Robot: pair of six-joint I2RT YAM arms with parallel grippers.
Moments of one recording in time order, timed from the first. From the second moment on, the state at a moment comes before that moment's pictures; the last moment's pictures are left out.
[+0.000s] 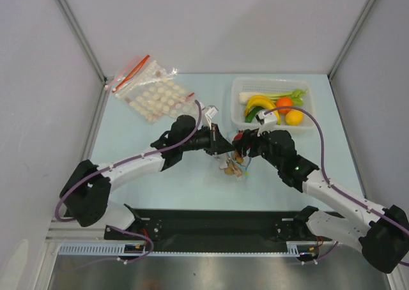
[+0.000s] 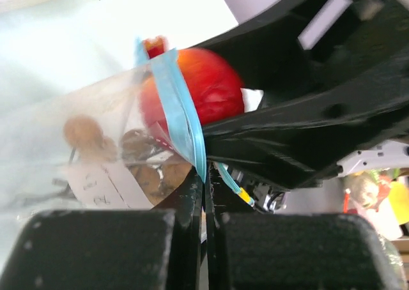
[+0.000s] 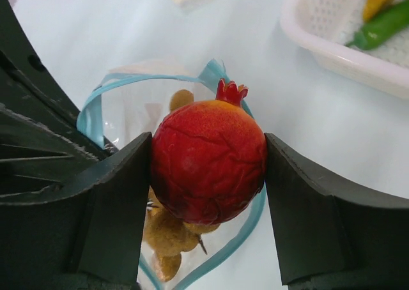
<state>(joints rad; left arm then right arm) -0.75 1.42 0.88 0.23 0.48 -0.65 0.67 1.00 0.62 0.10 0.05 0.33</state>
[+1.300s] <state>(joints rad) -0.72 1.75 0.75 1.02 0.64 -1.14 0.50 0.78 0.52 0.00 -0.10 0.45</state>
